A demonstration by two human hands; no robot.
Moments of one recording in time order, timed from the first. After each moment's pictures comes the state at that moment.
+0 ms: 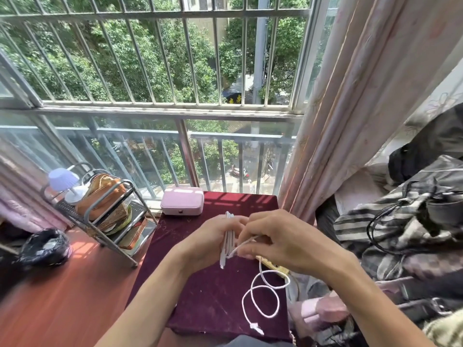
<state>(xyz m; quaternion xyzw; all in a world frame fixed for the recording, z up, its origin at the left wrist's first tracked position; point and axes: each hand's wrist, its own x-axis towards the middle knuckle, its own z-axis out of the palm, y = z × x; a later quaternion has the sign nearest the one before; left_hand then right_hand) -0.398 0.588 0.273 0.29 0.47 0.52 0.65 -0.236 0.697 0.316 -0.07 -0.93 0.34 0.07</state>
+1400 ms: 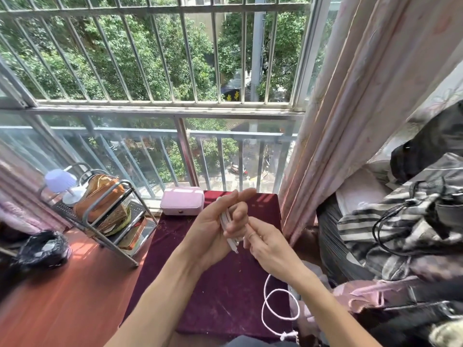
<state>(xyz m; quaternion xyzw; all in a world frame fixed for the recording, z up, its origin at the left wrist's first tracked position) -0.404 0.598 0.285 0.15 0.25 0.70 0.65 -0.274 0.686 0.219 -0.24 -0.77 0.57 0.17</state>
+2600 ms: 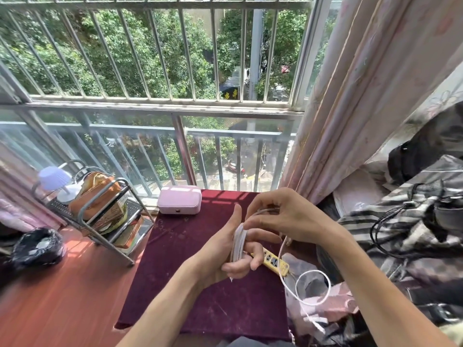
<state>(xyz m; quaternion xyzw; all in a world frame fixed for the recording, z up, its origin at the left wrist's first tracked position) -0.394 0.597 0.247 0.28 0.35 0.51 0.73 -0.267 0.746 0.304 -0.13 -0.86 0.49 0.09</state>
